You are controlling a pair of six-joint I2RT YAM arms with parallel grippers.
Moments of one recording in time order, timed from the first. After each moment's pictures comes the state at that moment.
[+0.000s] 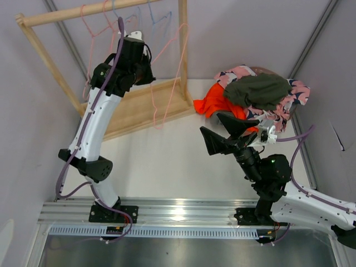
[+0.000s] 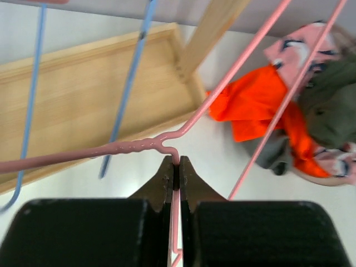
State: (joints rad) left arm -0.46 1.78 2.36 -1.13 -0.23 -0.44; right arm 1.10 0.73 0.66 0.72 0.33 0.13
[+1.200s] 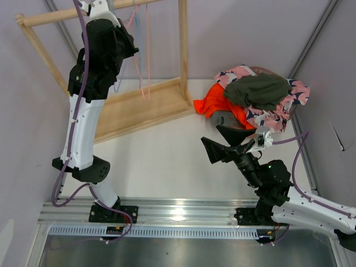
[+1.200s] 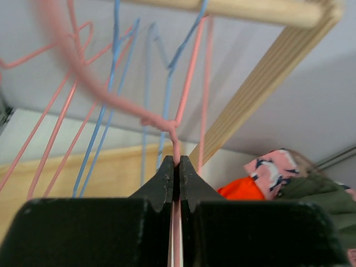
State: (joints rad) left arm -0.43 1.74 2.54 -0.90 -0.42 -0.37; right arm 1.11 0.62 0.54 0.59 0.36 0.24
